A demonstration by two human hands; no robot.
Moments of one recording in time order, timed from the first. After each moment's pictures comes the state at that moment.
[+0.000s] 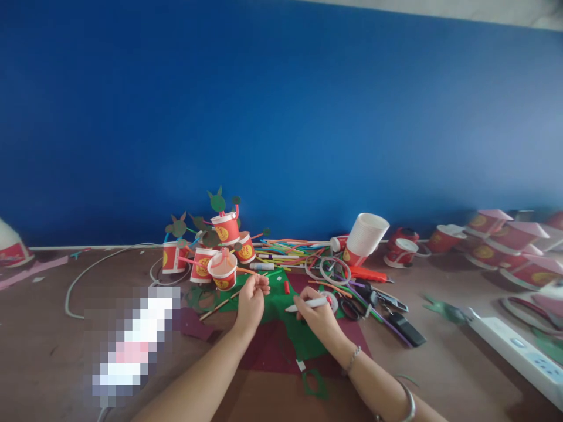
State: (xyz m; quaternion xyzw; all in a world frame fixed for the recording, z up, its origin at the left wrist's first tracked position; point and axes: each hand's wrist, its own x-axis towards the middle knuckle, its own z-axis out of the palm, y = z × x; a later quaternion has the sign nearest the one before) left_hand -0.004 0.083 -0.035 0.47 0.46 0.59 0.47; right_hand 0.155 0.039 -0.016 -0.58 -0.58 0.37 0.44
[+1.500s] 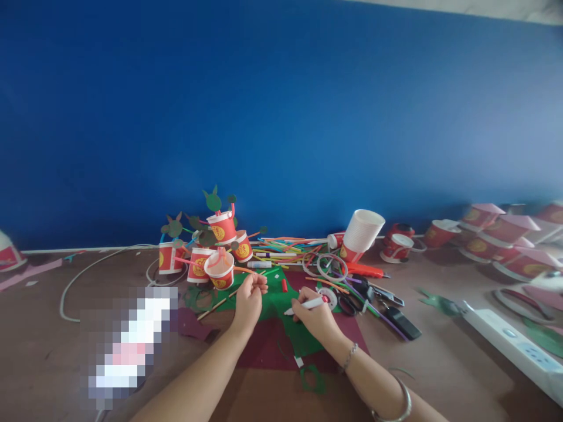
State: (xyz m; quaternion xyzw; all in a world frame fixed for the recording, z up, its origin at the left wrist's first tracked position) left_hand -0.005 0.080 -0.029 0.47 0.46 0.58 0.48; right_hand 0.153 0.033 -0.016 -0.61 -0.59 0.34 0.41
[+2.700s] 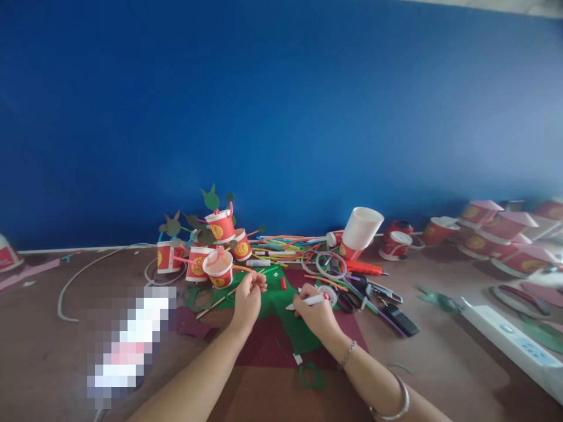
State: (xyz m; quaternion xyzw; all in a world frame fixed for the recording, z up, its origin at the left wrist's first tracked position) left_hand -0.006 0.079 -0.030 0.48 0.46 0.58 0.47; right_hand 0.155 0.036 -0.022 -0.63 -0.57 0.31 0.42
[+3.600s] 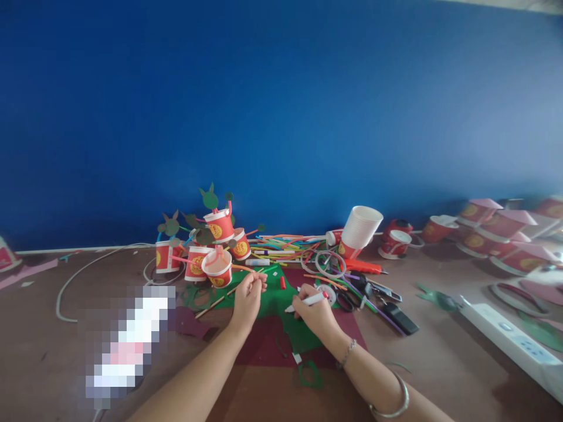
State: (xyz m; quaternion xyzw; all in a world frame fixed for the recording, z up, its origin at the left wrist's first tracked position) left_hand -0.006 0.075 -0.025 0.49 0.48 0.56 0.47; right_hand 0.154 0.035 -0.021 -0.62 -0.56 0.34 0.43
